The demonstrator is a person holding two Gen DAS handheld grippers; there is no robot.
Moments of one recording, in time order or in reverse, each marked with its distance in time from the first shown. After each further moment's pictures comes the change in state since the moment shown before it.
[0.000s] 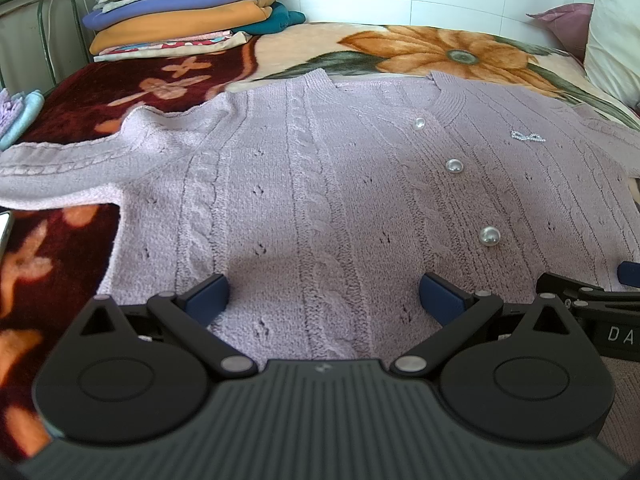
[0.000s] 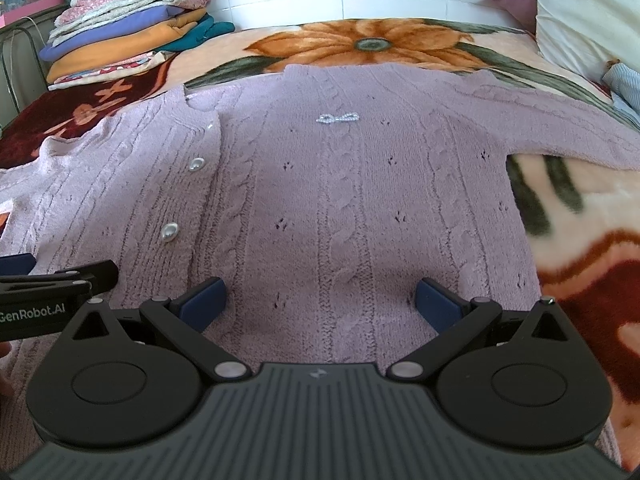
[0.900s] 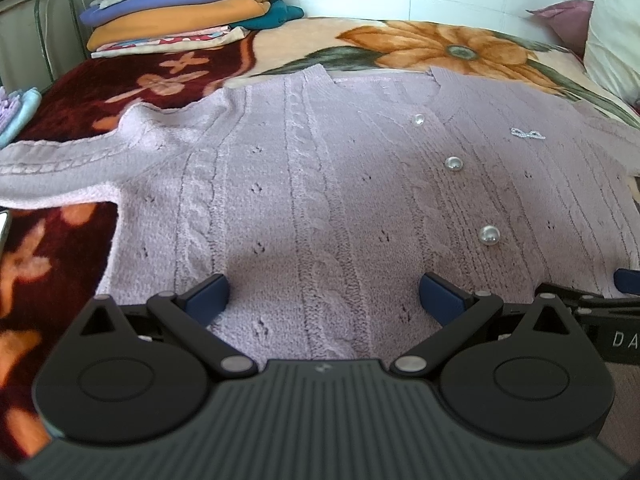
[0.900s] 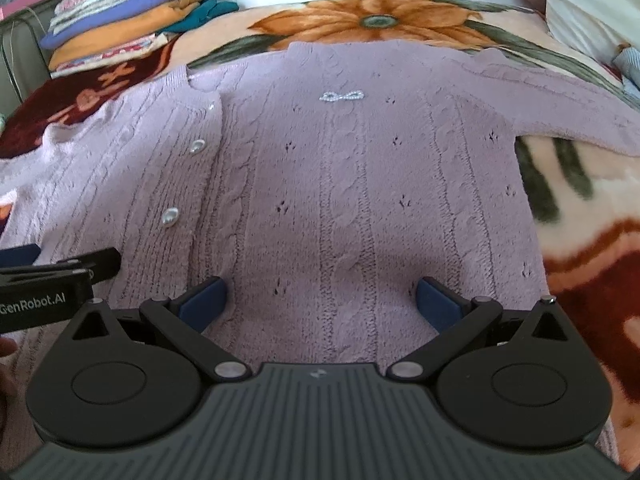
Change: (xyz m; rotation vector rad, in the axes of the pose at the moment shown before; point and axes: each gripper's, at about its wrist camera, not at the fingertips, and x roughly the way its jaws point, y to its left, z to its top) left arm -0.001 0.002 0.003 0.008 0.019 -0.009; right arm 0.004 -0.004 0.005 0.011 0.072 0.036
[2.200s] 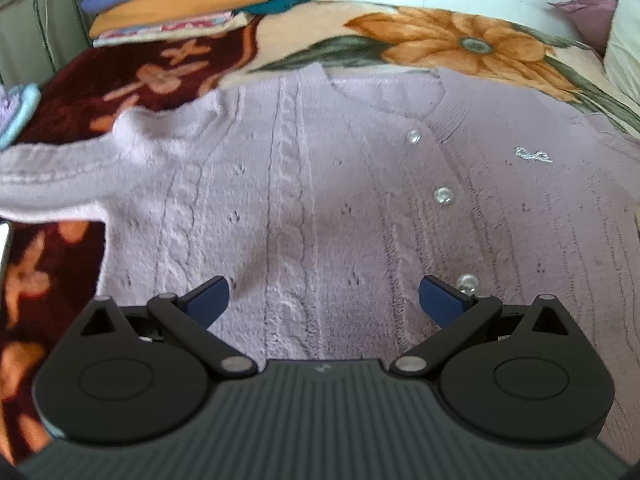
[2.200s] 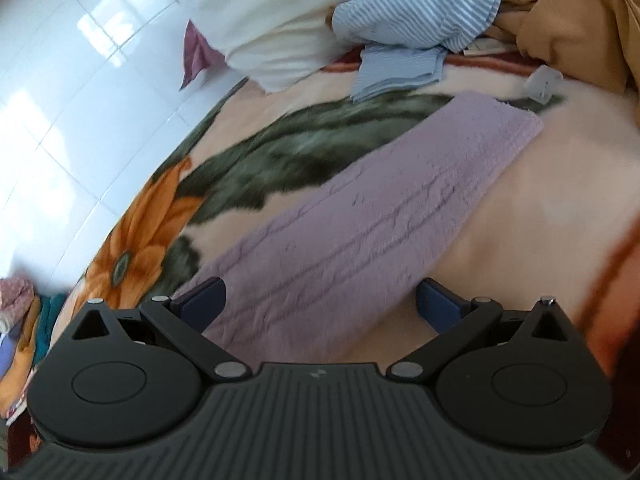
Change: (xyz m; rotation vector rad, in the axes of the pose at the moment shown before) left arm 0.010 -0.020 0.037 -0.047 0.099 0.051; right arm 0.032 -0.393 0.094 0.746 -0.286 -0.118
